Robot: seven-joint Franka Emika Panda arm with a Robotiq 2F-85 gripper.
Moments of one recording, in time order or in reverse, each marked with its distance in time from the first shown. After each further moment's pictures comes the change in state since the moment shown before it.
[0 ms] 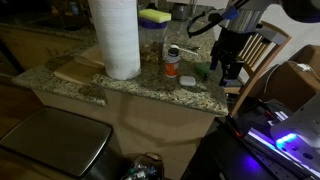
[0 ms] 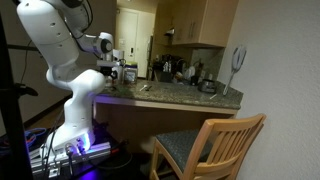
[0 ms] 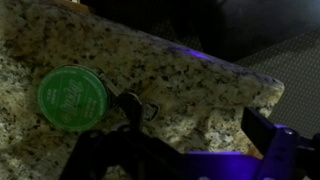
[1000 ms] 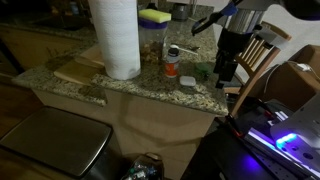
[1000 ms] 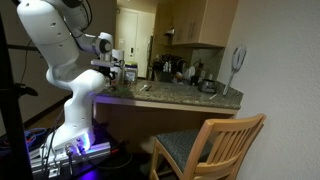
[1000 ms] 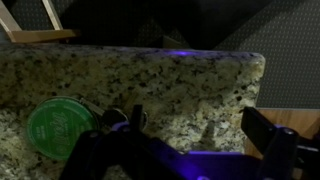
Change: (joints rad) arm 0.003 0.000 0.013 0.001 0.068 -0.012 0.259
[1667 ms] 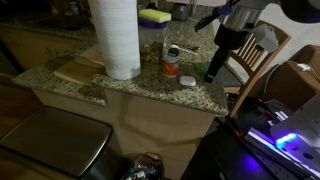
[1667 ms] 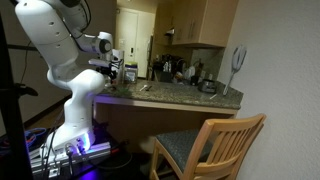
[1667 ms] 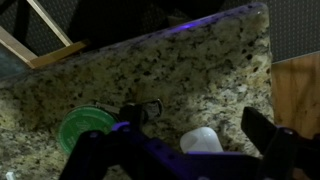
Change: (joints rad) arm -0.053 0.000 0.047 0.000 -0.004 0.082 0.314
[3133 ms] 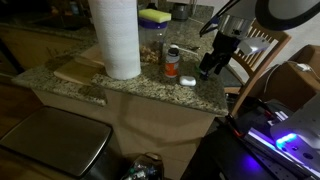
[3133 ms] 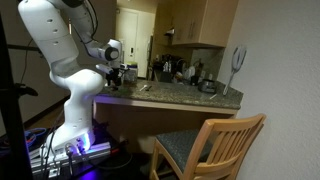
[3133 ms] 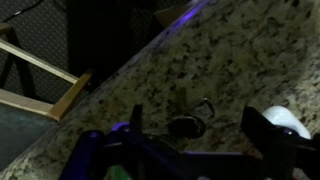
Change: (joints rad) arm -0.124 0.069 -0.019 -0.056 0.089 0.130 0.192
